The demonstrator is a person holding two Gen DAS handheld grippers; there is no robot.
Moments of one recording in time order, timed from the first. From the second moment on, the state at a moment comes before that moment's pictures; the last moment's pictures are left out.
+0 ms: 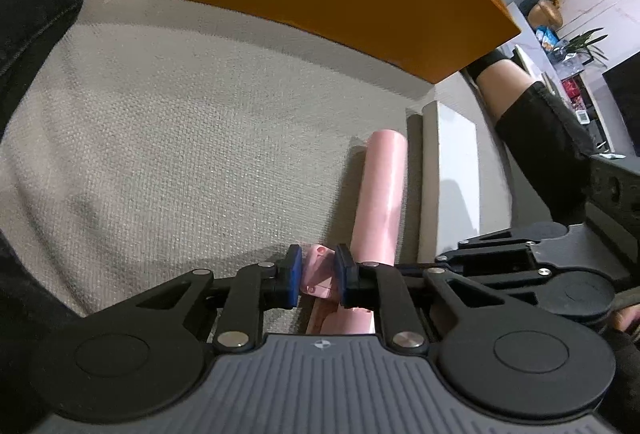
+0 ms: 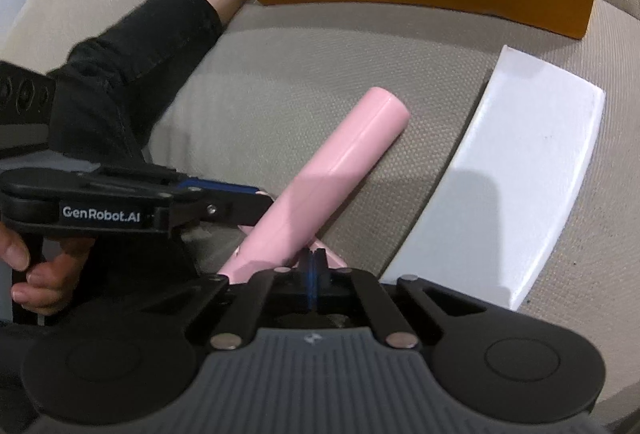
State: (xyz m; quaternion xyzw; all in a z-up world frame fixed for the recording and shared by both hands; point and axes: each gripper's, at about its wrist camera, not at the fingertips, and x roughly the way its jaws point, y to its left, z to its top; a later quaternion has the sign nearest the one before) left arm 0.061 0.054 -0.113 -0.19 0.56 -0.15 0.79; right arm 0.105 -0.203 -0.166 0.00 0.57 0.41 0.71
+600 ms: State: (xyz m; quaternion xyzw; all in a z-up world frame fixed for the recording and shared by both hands) left arm 0.058 0.017 -0.064 -0.12 0.47 -0.13 0.86; right arm 0.129 -0.195 -0.160 0.04 0.54 0.38 0.75
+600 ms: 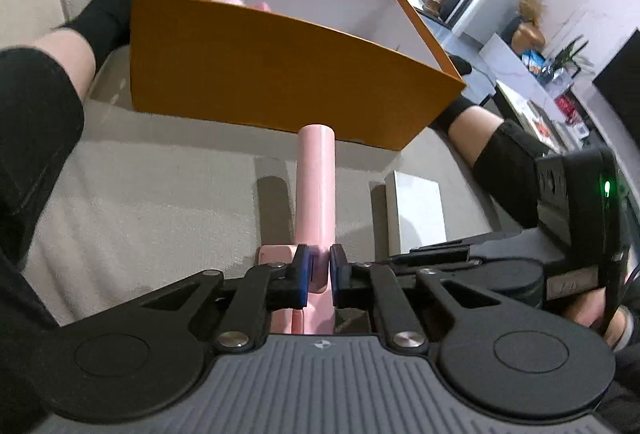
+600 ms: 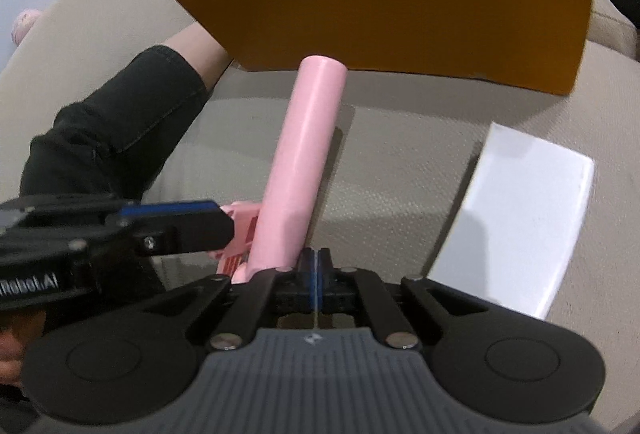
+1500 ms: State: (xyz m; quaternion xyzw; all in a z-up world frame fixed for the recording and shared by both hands) left arm 0.044 -0.025 -0.075 0.08 0.45 -0.09 0.89; right arm 0.118 -0.223 -0.132 0.07 0.49 0.34 0.80
